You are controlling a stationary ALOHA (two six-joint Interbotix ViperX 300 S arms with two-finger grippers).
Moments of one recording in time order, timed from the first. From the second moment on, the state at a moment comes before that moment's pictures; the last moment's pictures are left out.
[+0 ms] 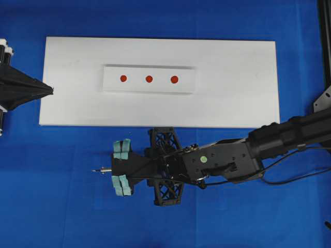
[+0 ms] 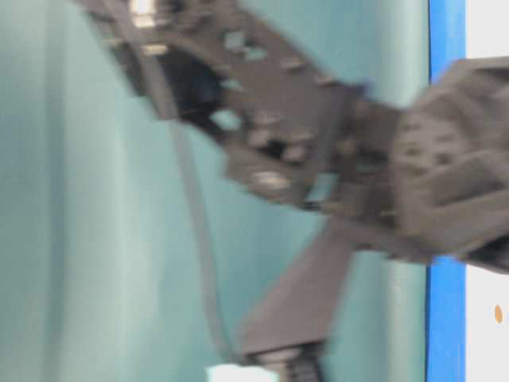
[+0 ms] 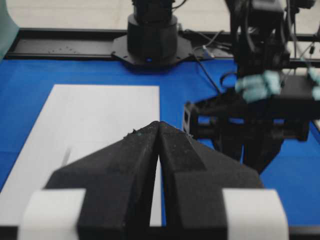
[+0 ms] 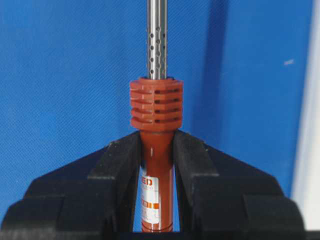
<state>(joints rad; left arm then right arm) -0.03 -1.02 1.25 0.00 -0.29 -0.02 0.27 0.38 0.13 -0.17 0.60 0.47</state>
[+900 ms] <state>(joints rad) -0.03 -1.02 1.25 0.00 -0.28 -0.02 0.27 0.41 0.17 -0.16 0.49 0.47</state>
